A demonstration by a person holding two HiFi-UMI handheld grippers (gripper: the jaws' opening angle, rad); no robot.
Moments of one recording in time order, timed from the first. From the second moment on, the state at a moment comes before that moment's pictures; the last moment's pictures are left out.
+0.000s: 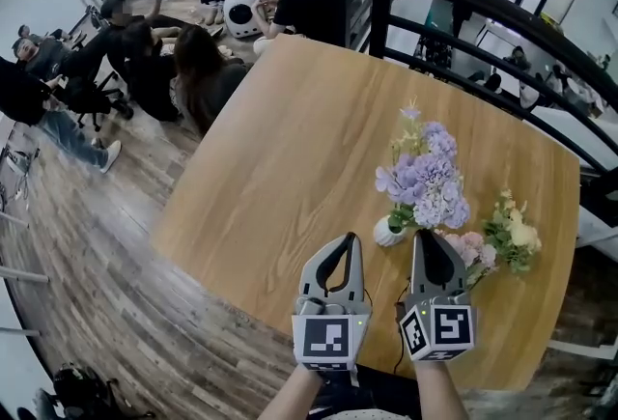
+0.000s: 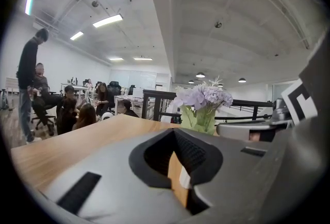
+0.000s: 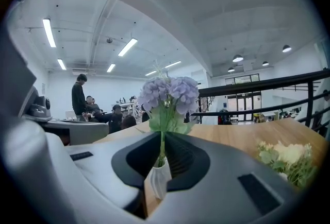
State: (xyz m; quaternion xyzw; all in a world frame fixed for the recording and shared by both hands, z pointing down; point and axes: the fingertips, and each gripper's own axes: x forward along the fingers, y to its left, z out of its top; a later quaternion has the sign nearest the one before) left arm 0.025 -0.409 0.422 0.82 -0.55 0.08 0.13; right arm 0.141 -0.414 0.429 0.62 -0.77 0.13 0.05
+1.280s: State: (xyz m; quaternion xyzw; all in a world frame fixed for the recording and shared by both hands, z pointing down) left arm 0.000 -0.429 0.456 0.82 -0.55 0.09 0.15; right arm 0.128 -0.440 0.475 0.61 -0.77 0.18 0.08
